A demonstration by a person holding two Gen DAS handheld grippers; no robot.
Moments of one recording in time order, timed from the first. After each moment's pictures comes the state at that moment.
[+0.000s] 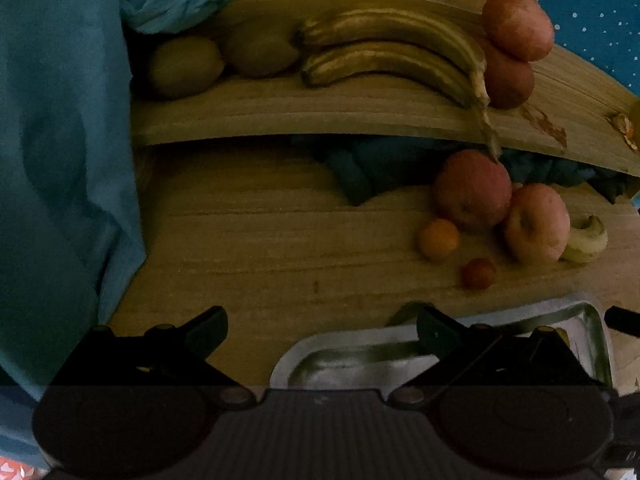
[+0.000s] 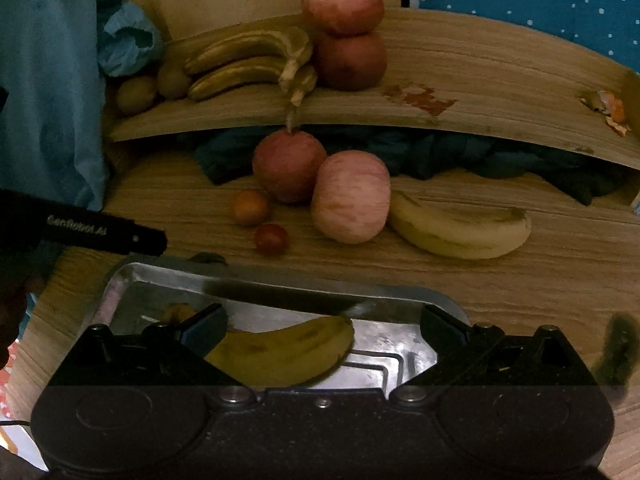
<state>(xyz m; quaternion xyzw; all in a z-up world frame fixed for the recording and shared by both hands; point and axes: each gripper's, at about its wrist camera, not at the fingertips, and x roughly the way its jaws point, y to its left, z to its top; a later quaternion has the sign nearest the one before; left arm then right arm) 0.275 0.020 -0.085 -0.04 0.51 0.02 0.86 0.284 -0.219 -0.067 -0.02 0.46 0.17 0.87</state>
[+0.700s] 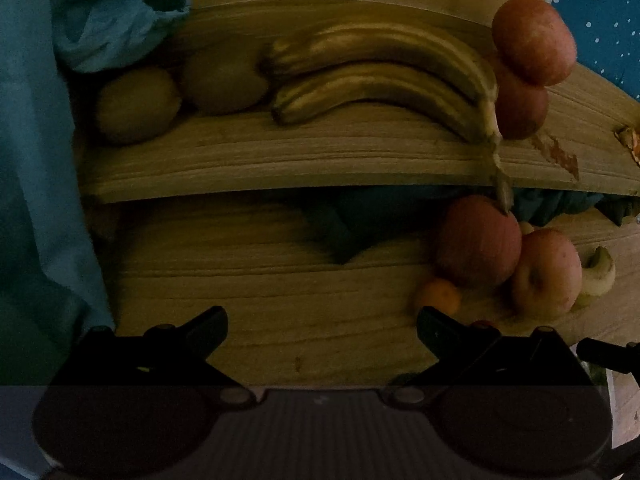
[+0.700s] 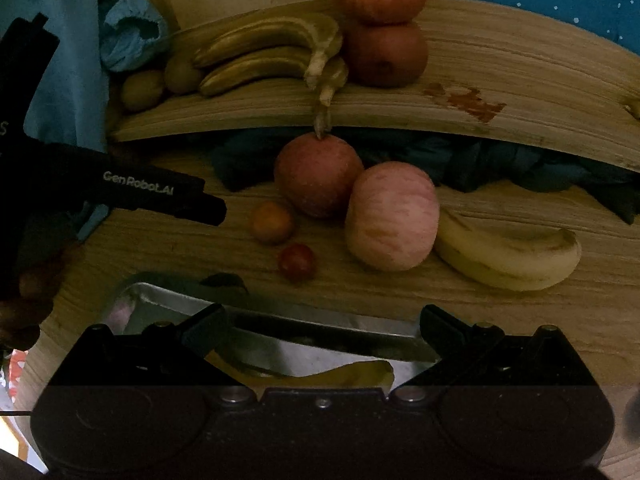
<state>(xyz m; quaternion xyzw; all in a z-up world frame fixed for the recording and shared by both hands) 0.320 0.017 -0.087 -0.03 0.51 0.01 0.86 0.313 -0.193 -0.078 -0.02 0.47 0.19 0.86</state>
